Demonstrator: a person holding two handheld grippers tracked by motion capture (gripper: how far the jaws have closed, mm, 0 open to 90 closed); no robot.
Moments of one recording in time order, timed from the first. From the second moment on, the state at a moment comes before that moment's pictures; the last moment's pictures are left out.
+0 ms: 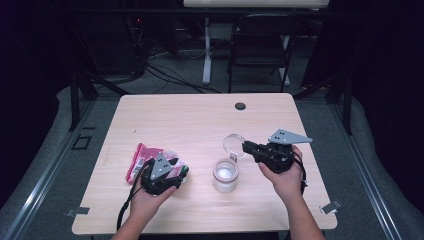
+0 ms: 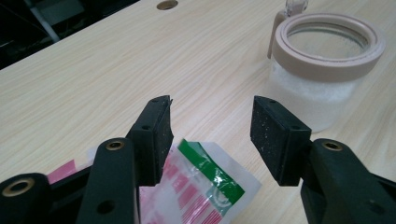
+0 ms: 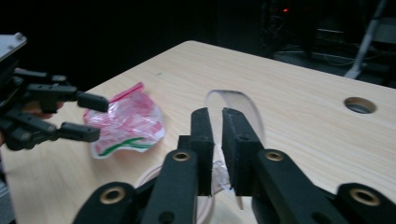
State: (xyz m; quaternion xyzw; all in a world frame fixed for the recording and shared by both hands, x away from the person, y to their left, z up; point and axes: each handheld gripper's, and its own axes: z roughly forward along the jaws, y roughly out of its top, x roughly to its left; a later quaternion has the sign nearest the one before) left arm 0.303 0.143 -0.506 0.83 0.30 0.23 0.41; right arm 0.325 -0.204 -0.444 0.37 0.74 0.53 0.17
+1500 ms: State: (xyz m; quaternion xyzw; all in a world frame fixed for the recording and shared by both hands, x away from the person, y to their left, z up) left arm 0.346 0.057 -0.466 0.84 0.27 0.17 0.44; right arm 0.357 -0.210 -0.478 0.42 0.74 0.50 0.15
